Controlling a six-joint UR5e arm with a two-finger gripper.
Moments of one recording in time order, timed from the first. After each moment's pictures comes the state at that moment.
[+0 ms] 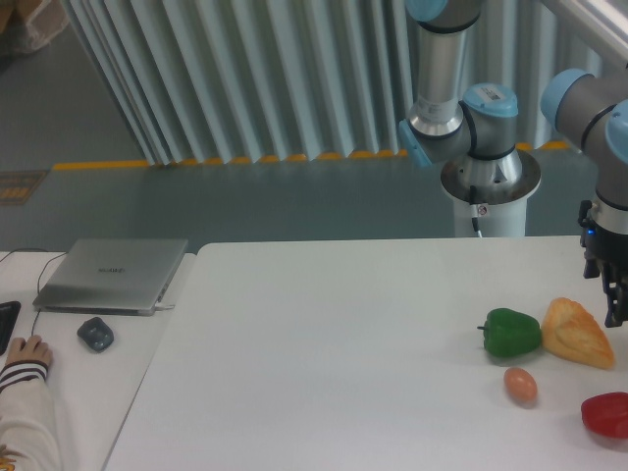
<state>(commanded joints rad) 2.56 -1.88 -1.41 -1.44 1.54 1.84</state>
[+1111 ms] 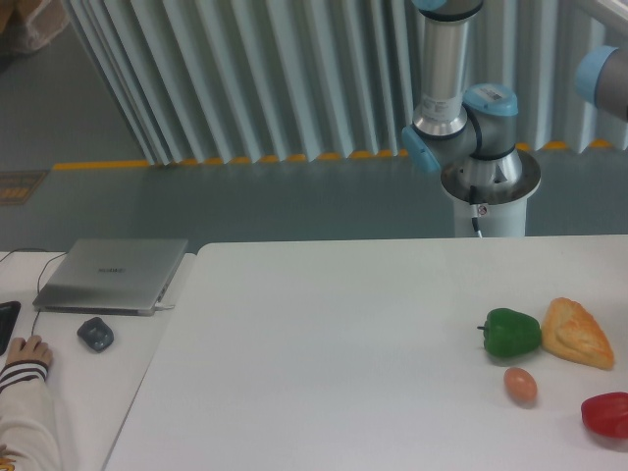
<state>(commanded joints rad) 2.75 -1.80 -1.48 -1.36 1.71 1.96</state>
